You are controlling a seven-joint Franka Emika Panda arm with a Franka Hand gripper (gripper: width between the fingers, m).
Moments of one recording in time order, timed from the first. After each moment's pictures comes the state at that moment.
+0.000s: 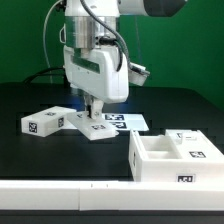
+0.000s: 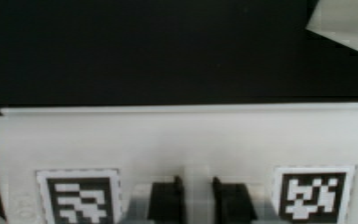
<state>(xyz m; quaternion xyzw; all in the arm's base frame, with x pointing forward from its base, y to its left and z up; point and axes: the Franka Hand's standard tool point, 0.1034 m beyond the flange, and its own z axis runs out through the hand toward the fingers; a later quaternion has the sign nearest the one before) 0.491 -0.043 0.064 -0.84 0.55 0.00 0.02</state>
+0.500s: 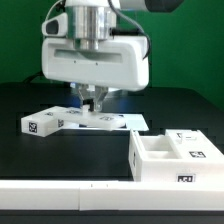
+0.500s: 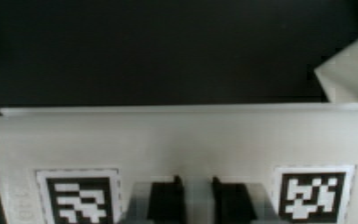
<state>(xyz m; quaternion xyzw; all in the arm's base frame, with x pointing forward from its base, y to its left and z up) 0.497 -0.046 0.082 -0.96 0.29 -0.04 0.01</state>
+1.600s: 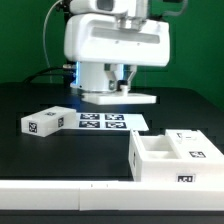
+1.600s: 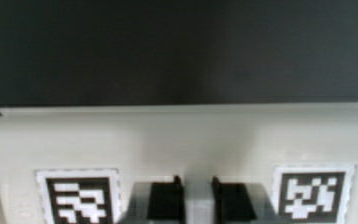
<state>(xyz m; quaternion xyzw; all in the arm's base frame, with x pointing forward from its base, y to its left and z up) 0.481 0.009 0.114 -0.95 -0.31 -0.08 -0.05</state>
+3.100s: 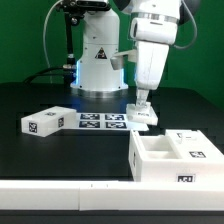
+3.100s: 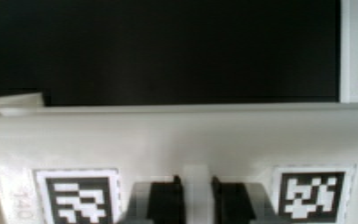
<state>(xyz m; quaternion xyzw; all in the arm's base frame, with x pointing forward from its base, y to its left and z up) 0.443 0.051 0.074 -0.74 -0.67 0.00 -0.08</state>
